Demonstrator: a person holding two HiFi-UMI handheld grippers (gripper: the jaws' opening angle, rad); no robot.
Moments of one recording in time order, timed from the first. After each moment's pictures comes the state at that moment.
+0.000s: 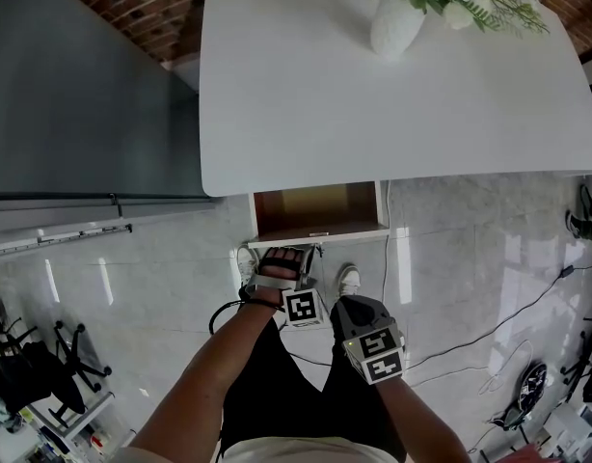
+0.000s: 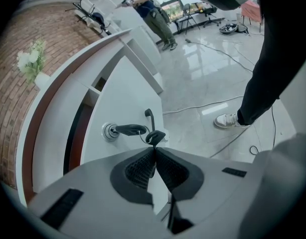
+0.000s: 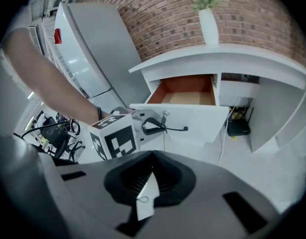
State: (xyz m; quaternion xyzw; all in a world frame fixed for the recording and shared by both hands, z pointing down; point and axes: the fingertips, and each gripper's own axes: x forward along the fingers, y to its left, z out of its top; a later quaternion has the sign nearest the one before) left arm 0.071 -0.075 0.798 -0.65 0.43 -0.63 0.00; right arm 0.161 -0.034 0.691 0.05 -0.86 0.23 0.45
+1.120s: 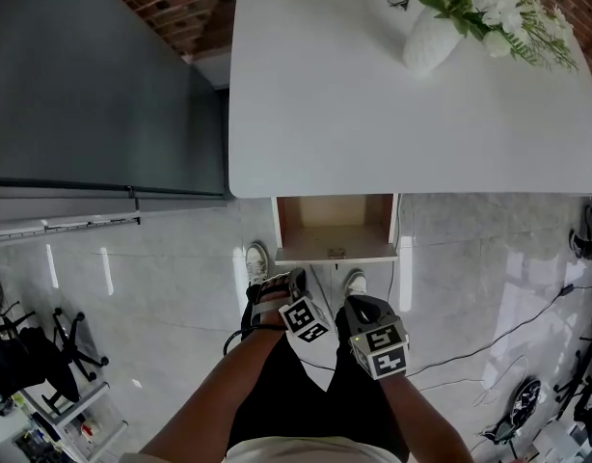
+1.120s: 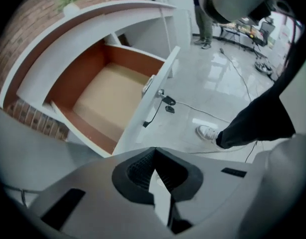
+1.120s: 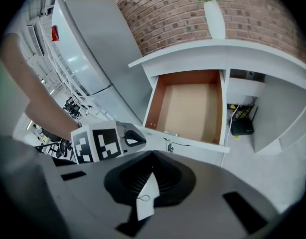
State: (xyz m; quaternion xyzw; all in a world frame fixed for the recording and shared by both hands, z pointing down) left arm 0.059 0.012 0.826 -0.59 0.50 -0.57 -0.27; right arm 0.142 -0.030 0.704 0.04 -0.85 0.23 0.47
